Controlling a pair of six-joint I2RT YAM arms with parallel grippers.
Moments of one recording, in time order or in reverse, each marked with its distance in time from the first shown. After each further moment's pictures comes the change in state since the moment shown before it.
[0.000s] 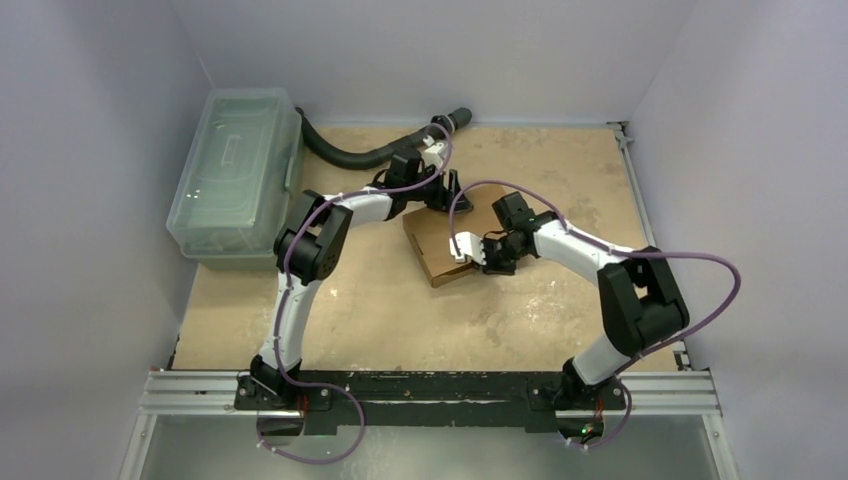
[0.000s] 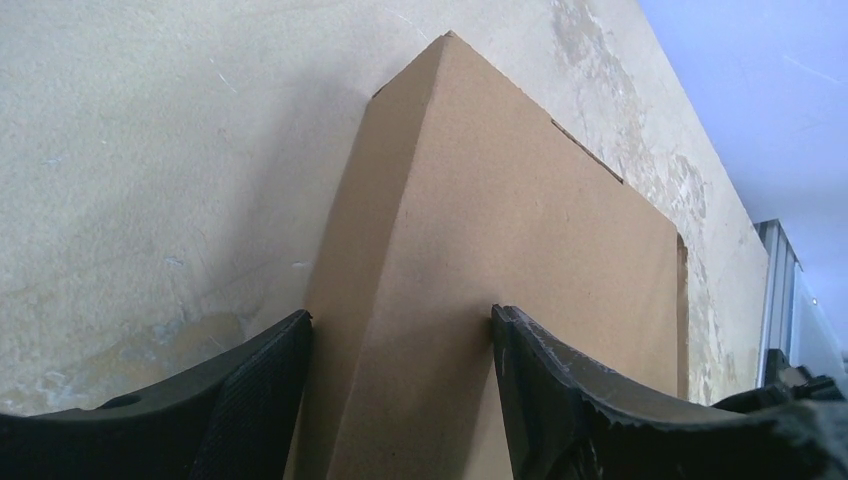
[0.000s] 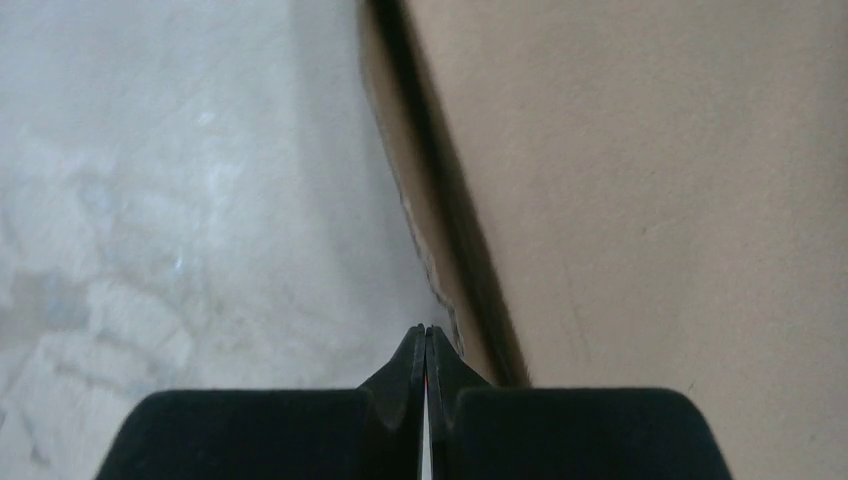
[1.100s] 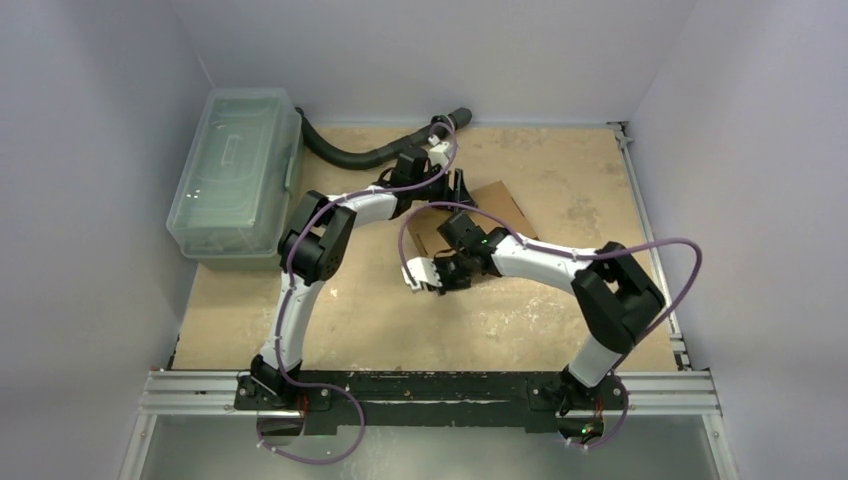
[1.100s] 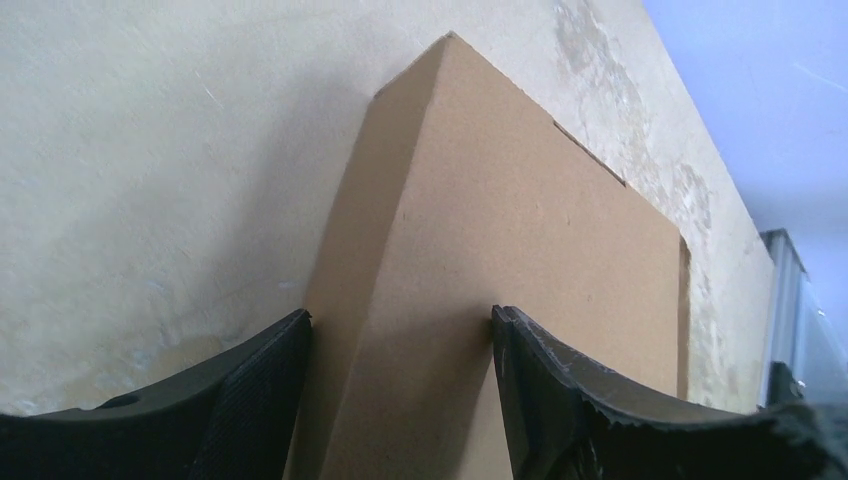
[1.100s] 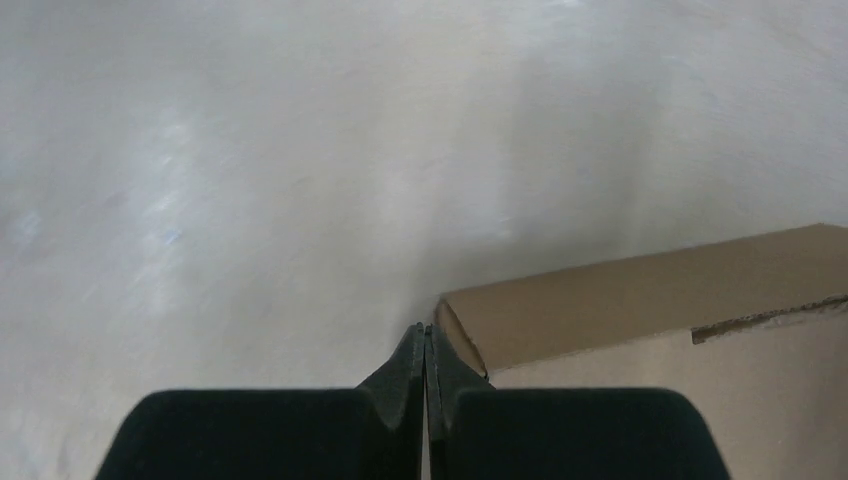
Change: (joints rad) left arm -0.022 0.017 0.049 -0.050 -0.023 -0.013; right arm 0.314 0.037 0.043 0.029 -0.021 -0.031
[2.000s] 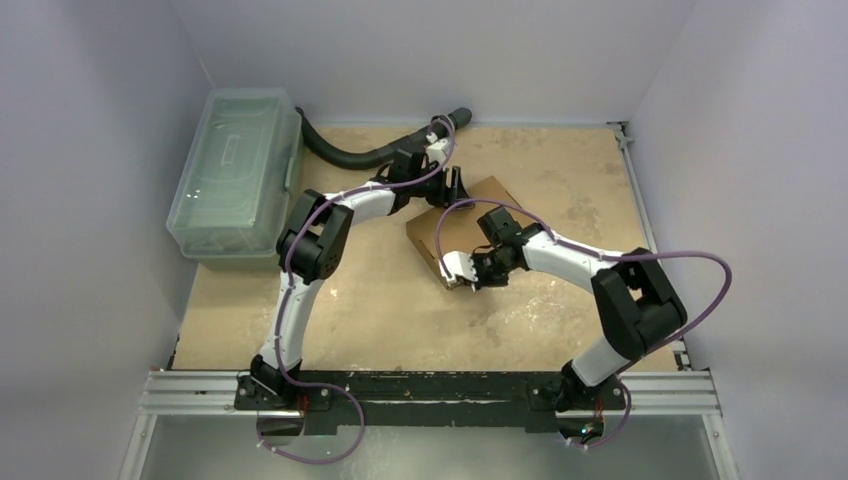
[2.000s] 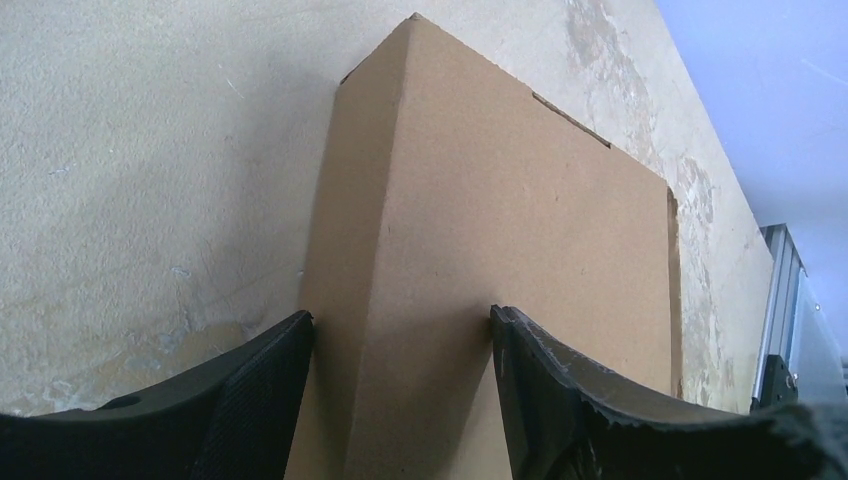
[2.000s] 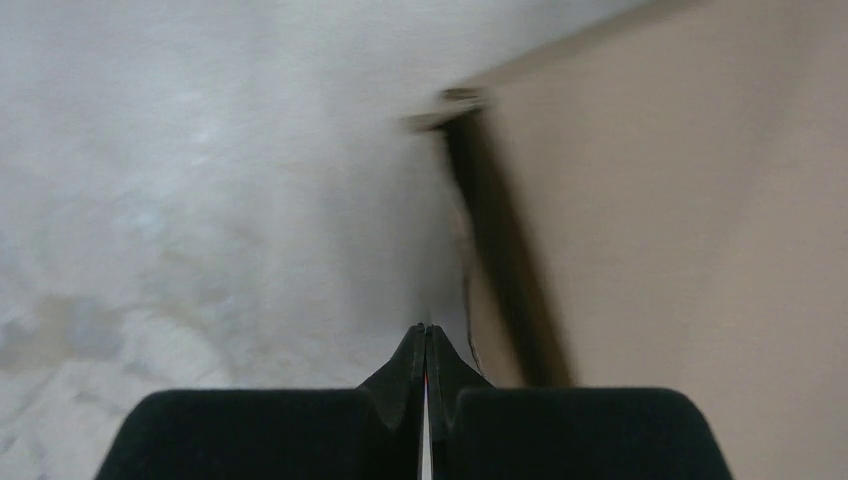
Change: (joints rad) left arm 0.018 0.002 0.035 -0.062 0.003 0.022; right arm -0.211 -0.072 -0.093 -0.113 0.032 -0.110
